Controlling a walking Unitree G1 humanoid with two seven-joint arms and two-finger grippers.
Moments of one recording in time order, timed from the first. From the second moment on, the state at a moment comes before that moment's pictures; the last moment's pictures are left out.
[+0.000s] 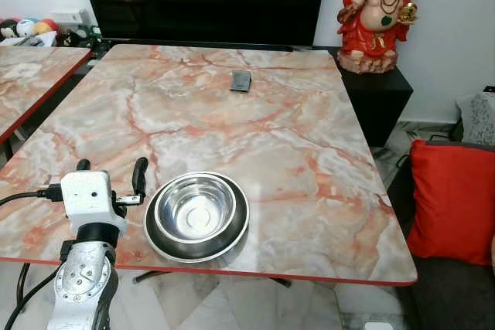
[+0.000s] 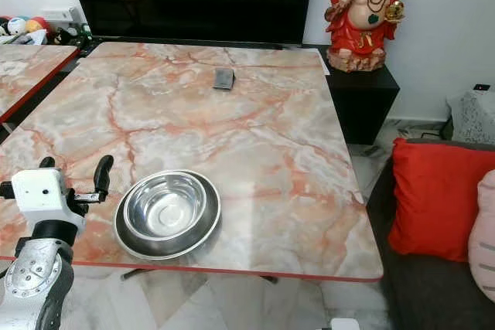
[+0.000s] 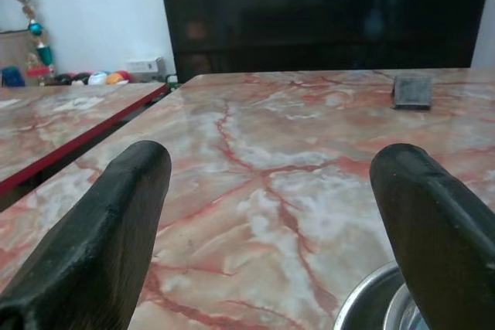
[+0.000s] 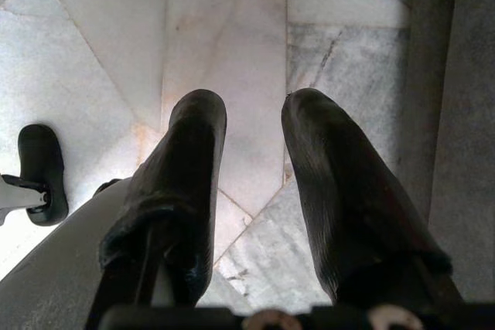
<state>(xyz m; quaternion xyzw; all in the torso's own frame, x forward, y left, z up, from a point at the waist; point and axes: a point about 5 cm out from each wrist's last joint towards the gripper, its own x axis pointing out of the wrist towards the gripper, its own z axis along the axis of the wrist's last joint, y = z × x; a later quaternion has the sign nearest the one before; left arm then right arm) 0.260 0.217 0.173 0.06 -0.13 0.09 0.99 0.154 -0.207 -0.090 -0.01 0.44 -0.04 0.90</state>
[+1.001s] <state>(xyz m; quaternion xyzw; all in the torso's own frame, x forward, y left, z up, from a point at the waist) 0.262 0.211 0.171 0.05 -0.12 0.08 0.99 0.150 -0.210 -0.092 -0.01 0.45 -0.04 0.89</state>
